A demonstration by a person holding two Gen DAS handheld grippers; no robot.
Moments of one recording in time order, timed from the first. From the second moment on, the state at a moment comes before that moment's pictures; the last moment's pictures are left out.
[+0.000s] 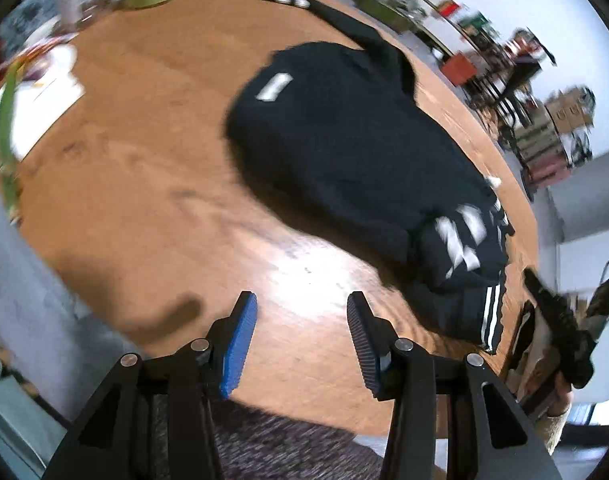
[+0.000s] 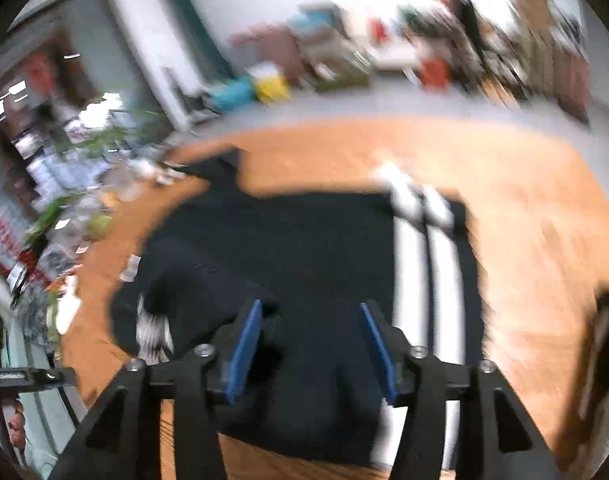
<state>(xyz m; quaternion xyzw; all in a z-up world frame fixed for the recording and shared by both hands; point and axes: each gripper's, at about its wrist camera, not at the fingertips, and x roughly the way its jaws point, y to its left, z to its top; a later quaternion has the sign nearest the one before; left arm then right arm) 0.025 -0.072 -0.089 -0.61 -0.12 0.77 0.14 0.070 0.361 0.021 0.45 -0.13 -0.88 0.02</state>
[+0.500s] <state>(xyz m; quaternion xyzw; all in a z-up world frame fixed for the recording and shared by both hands) -0.027 0.016 -0.139 -0.65 -0.14 0.74 0.15 0.127 0.286 -0.031 0.47 0.09 -0.86 0.15</state>
